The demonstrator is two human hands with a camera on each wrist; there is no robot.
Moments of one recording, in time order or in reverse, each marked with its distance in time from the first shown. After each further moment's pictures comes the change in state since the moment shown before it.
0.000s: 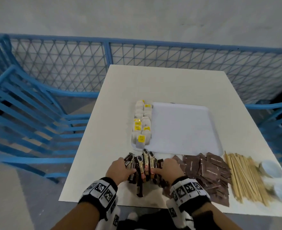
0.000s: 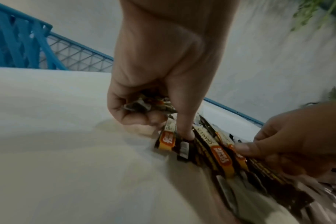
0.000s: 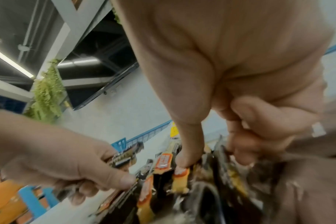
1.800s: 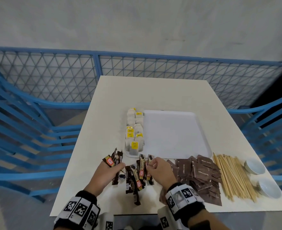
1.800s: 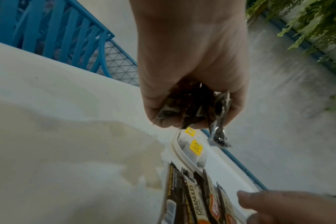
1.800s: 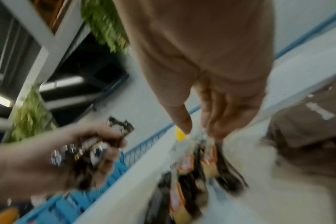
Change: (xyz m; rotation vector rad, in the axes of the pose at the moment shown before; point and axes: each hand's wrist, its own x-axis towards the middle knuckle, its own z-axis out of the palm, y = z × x) left_hand -0.022 -0.008 -0.029 -0.794 0.049 0.168; right_hand -0.016 -0.016 0.003 0.606 0.241 0.013
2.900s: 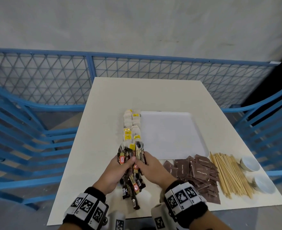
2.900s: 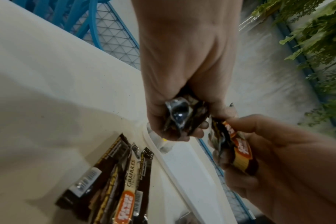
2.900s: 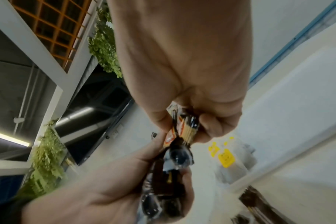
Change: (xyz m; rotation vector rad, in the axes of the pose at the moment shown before) left_hand 0.012 0.017 0.025 -0.204 -0.161 0.003; right_hand -0.019 -0.047 -0.004 0.119 -0.160 -0.224
